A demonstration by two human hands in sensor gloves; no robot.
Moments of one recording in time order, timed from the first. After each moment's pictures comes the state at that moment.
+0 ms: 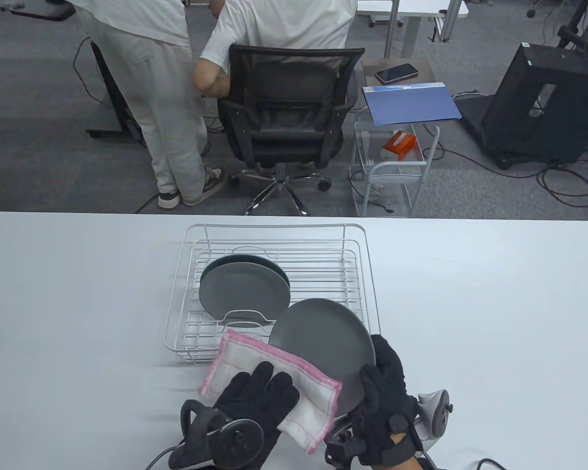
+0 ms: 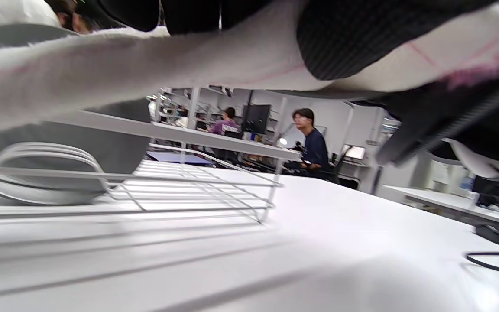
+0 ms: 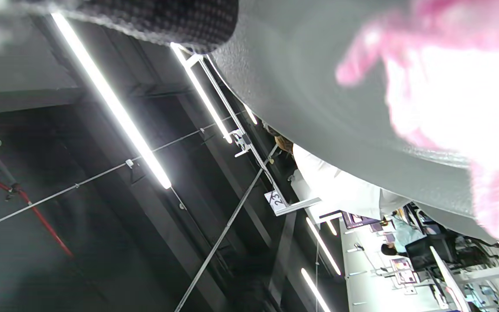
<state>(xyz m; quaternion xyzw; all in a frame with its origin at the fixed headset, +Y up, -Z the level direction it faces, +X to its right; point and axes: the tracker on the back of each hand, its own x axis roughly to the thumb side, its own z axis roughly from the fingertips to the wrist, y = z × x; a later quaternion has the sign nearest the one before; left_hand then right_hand) -0.129 -0.674 -0.214 0.03 -0.33 0.10 0.94 0.123 -0.718 -0.250 0.09 -0.11 0.45 0.88</state>
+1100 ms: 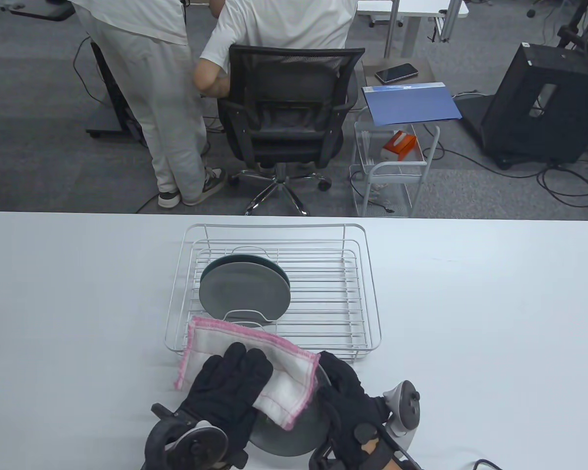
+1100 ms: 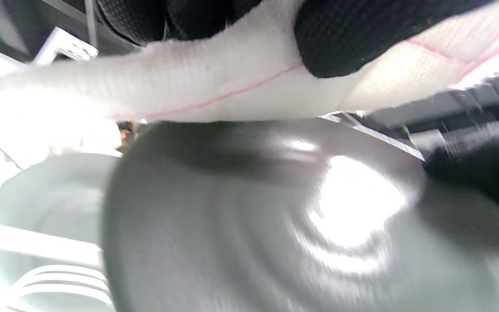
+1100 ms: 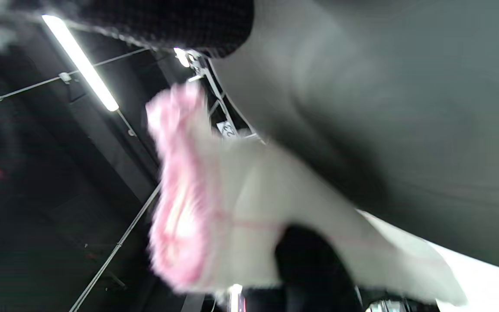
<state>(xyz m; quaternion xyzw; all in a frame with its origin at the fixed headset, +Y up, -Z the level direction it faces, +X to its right) -0.183 -0.643 -0.213 0.24 -0.22 0.21 0.92 0.087 -0.721 -0.248 0.16 0.00 0.54 0.83</state>
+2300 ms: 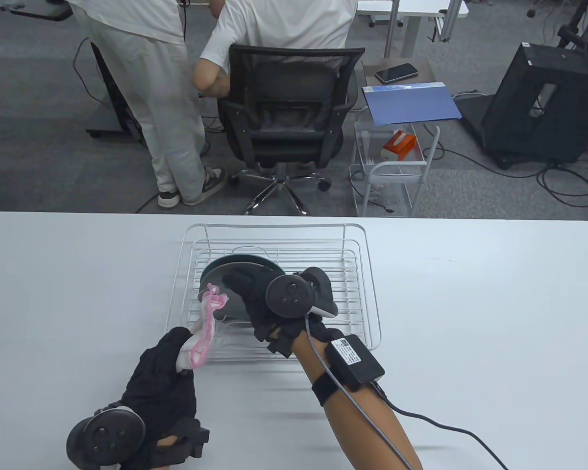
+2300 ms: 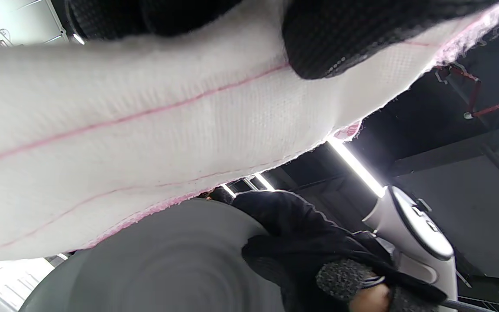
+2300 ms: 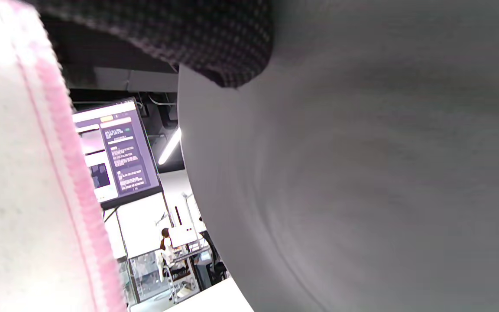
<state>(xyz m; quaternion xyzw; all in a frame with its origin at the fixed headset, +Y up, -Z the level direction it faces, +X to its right) -0.255 -0.635 -0.221 0.29 -0.07 0.36 0.88 -0.037 -0.628 -0.408 0.38 -0.14 0.86 0.31</state>
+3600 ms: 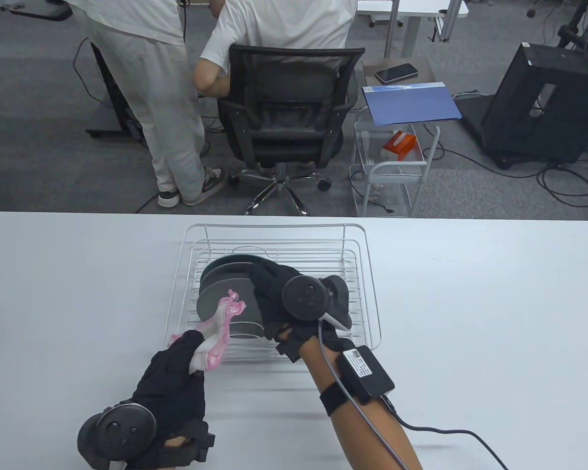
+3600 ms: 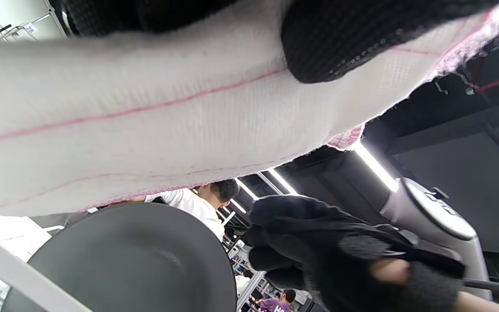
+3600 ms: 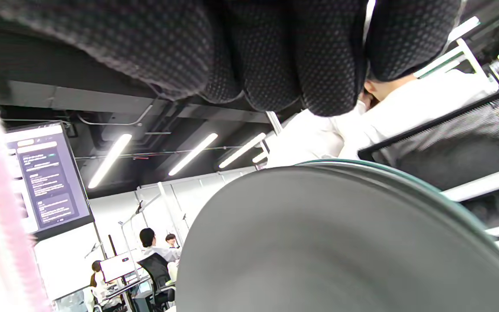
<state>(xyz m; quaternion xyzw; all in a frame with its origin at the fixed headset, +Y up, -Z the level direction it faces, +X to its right) -0.241 -0.642 -0.226 0.26 -0.09 0.35 0.90 0.013 -0.634 -0.387 0.25 -0.15 0.90 0.33</state>
